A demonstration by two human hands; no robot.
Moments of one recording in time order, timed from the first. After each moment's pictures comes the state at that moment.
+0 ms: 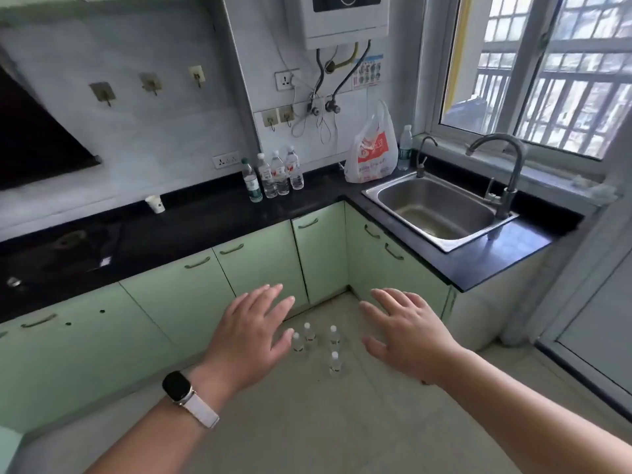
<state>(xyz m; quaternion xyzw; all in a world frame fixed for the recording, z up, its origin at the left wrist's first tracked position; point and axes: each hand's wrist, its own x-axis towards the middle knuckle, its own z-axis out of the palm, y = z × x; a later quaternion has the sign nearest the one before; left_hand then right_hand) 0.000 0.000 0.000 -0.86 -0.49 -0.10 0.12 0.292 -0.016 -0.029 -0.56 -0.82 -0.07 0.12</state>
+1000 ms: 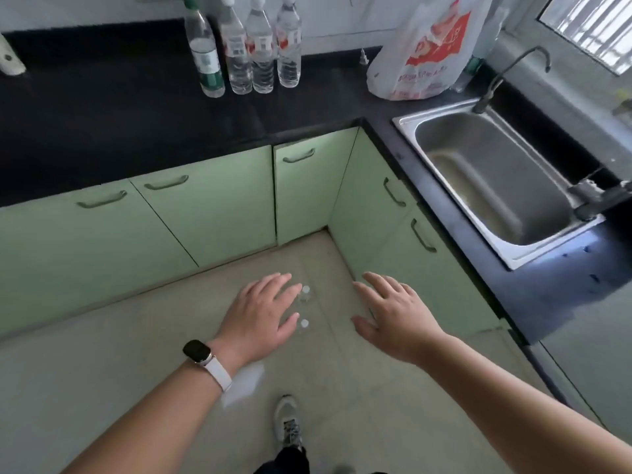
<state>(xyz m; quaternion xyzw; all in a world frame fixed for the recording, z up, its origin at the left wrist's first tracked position) -0.010 0.331 -0.210 -0.85 -0.50 -0.06 -0.14 0.256 0.307 -0.164 -0.60 -0.79 0.12 -0.04</state>
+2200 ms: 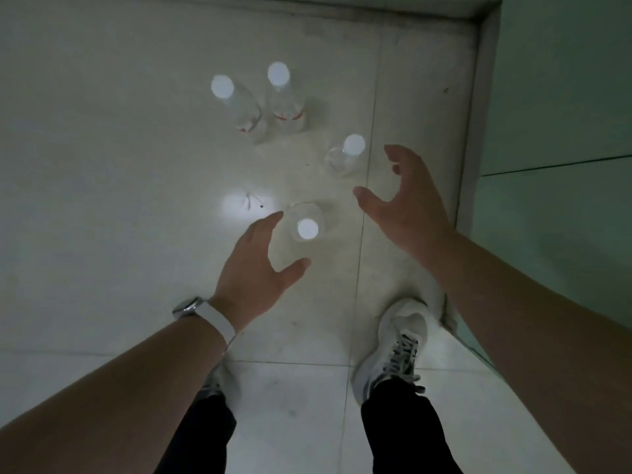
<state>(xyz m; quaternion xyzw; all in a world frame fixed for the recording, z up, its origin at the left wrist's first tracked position) 0.110 0.341 -0.810 -0.40 -0.79 -0.14 -0.44 0.287 0.502 -0.799 -0.60 -0.69 0.41 0.04</state>
